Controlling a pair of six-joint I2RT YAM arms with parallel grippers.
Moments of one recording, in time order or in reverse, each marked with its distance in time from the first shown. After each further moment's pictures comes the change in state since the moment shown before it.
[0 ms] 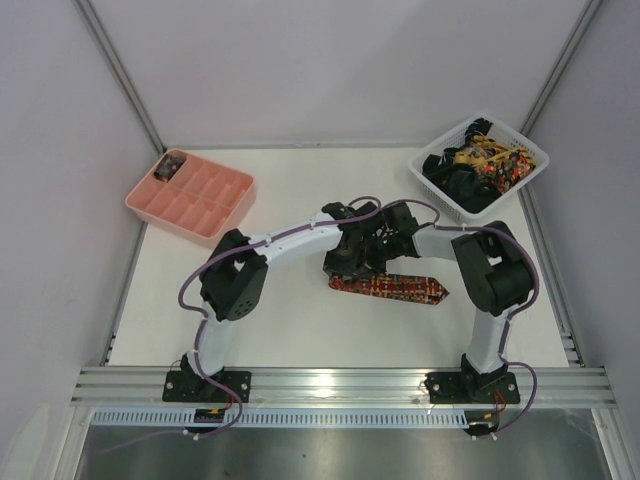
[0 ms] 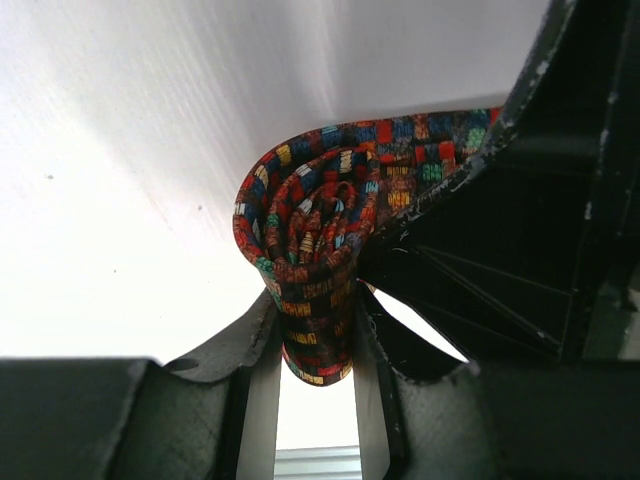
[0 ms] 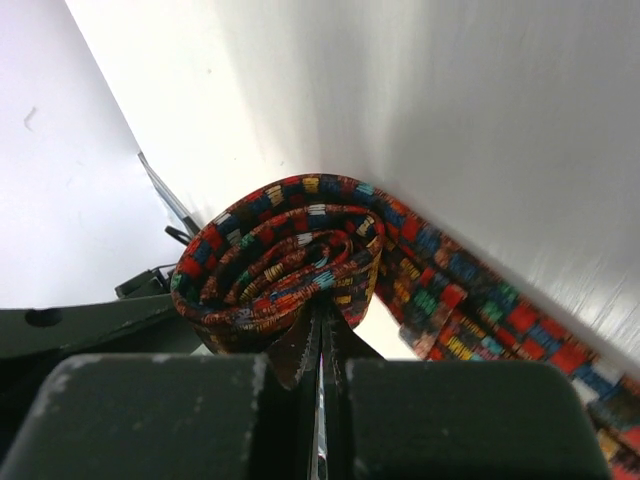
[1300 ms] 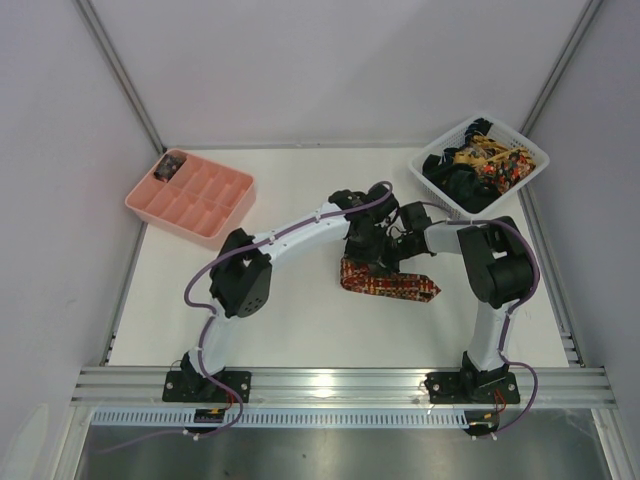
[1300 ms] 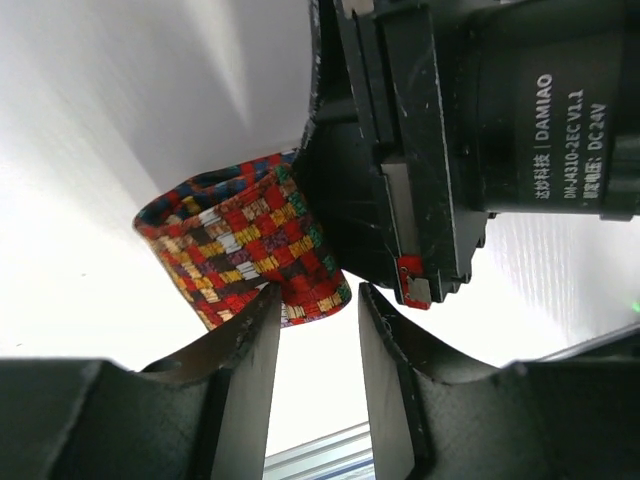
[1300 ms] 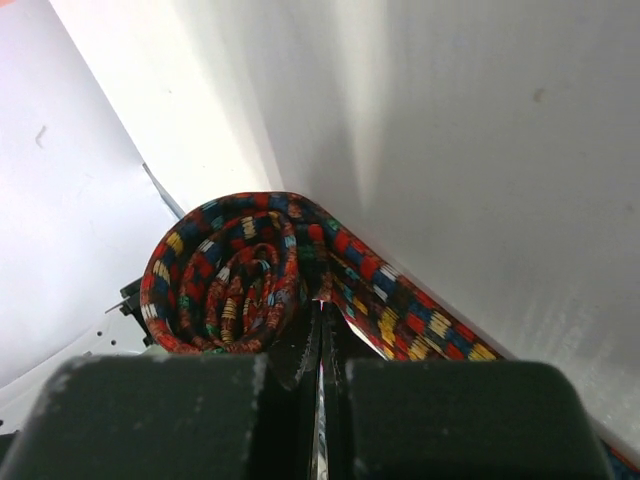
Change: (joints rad) left arm -0.005 0.087 0.231 0.023 0.170 0.040; right arm -0.118 0.058 0.003 -0.056 -0.063 -0.087
